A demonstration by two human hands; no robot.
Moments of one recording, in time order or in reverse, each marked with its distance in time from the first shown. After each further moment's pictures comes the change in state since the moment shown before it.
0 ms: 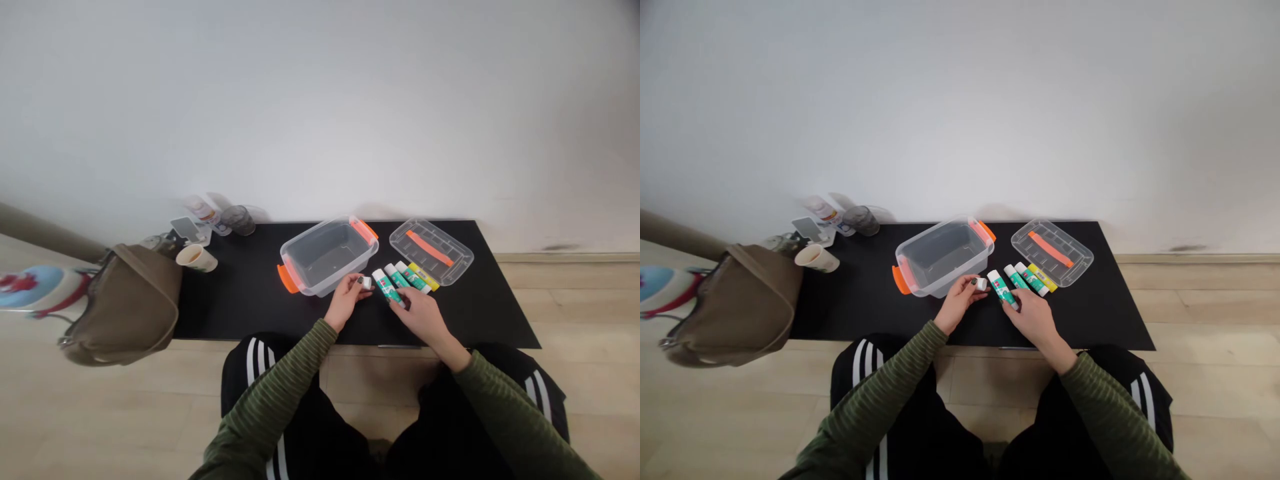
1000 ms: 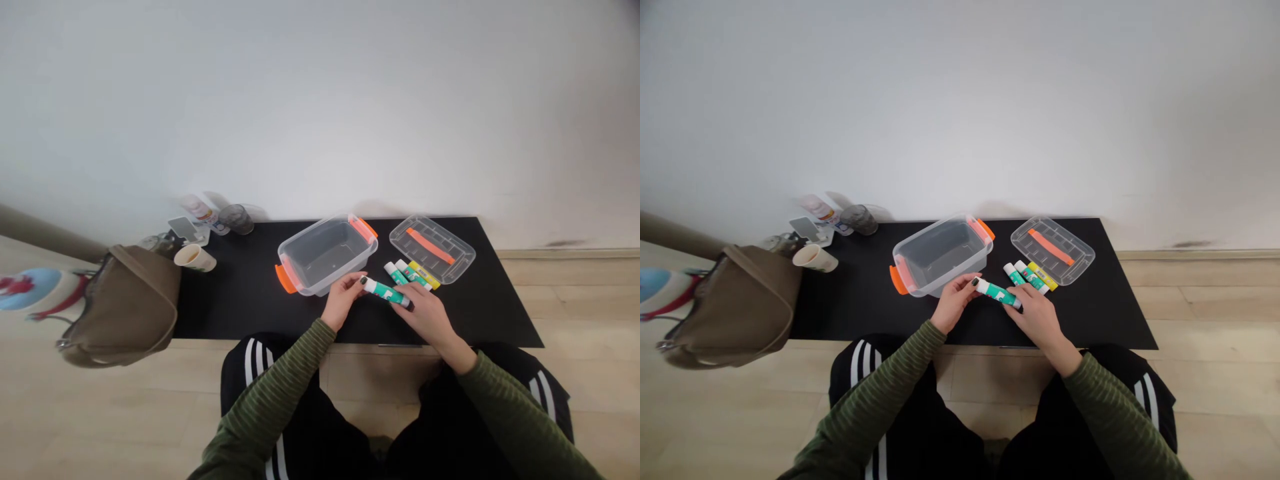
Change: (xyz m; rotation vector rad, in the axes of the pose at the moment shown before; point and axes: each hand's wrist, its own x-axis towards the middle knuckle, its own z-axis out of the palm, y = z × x) left_hand -0.005 0.011 0.001 -0.022 0.009 0.020; right_hand -0.005 0.004 -0.008 -0.037 0.061 -0.167
